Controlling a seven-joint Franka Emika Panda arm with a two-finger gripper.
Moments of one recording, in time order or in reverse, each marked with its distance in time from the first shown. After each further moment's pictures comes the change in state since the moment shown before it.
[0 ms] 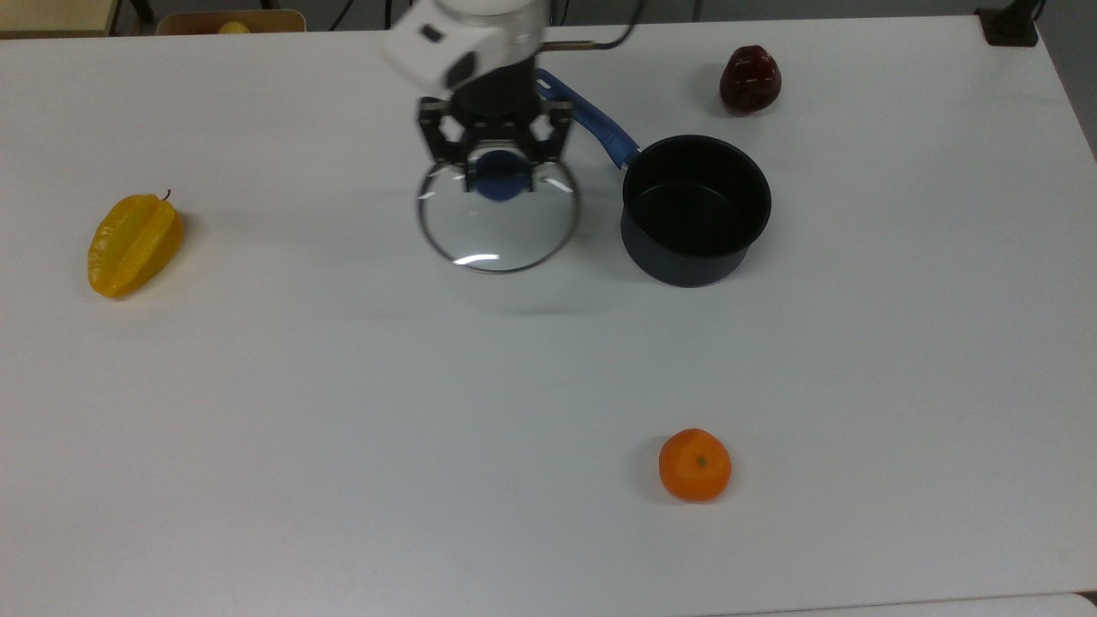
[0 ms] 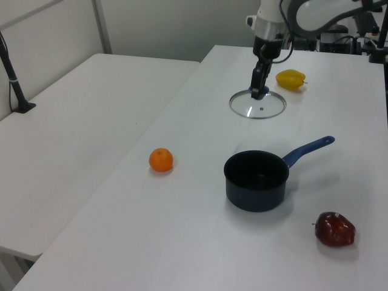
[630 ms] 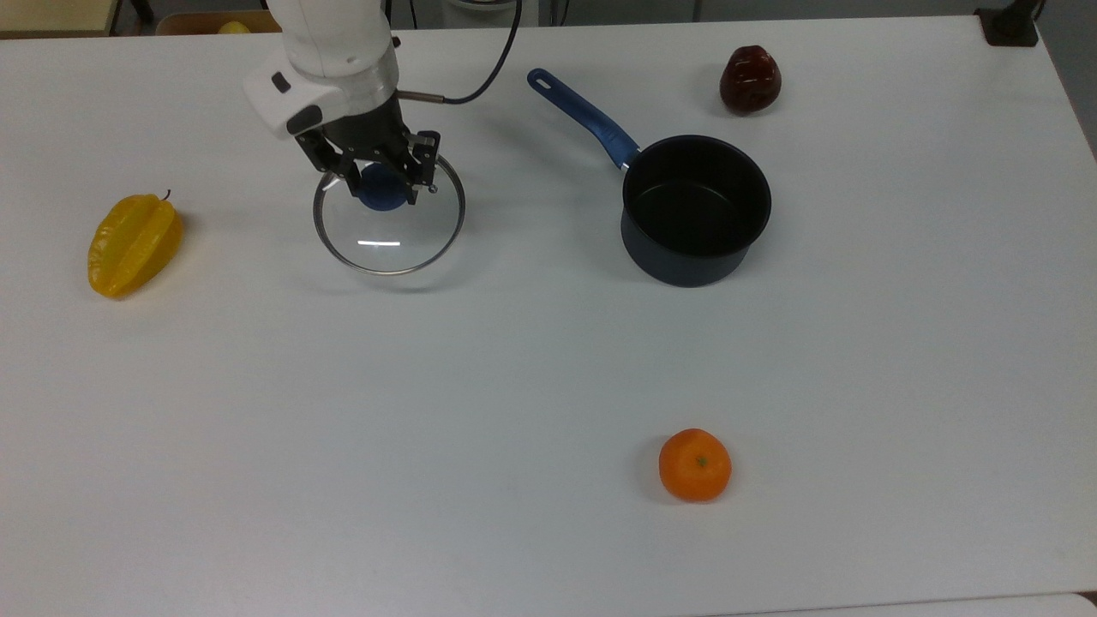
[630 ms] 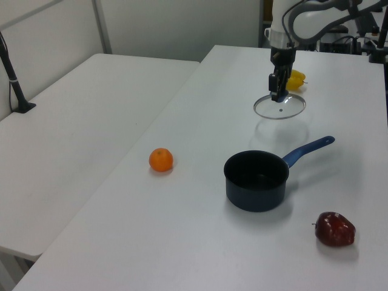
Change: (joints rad) arm -0.179 0.049 0.002 -0.100 -0.005 0.021 -0.038
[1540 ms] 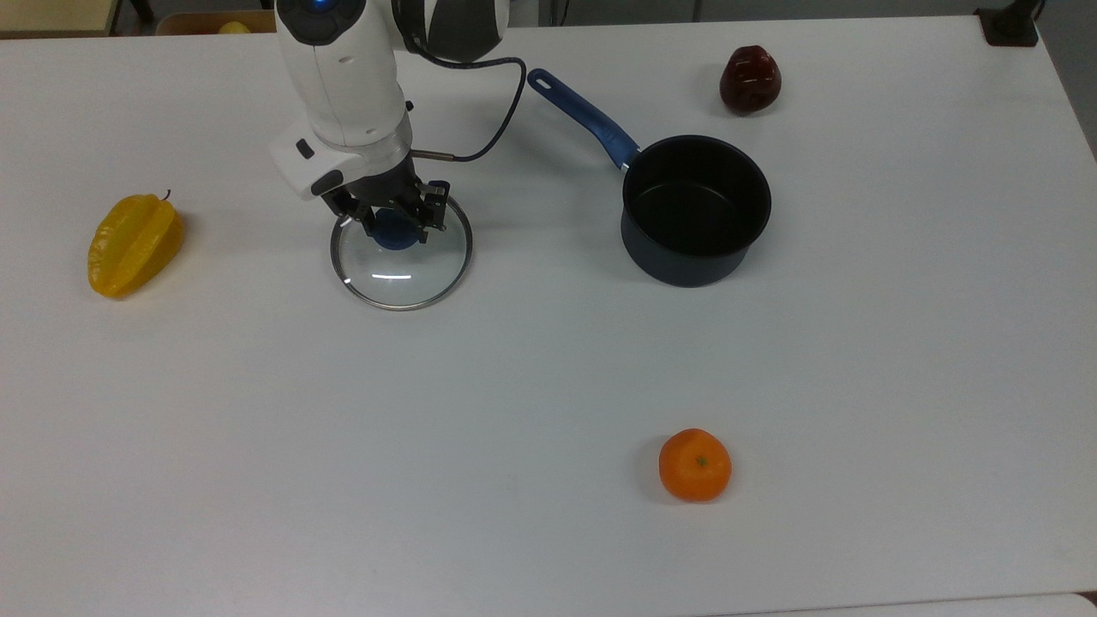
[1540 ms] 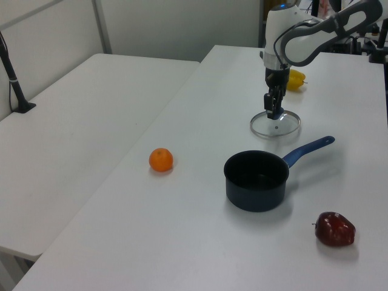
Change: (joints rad) arm 0.000 0.106 0.006 -0.012 -0.001 0.092 0.000
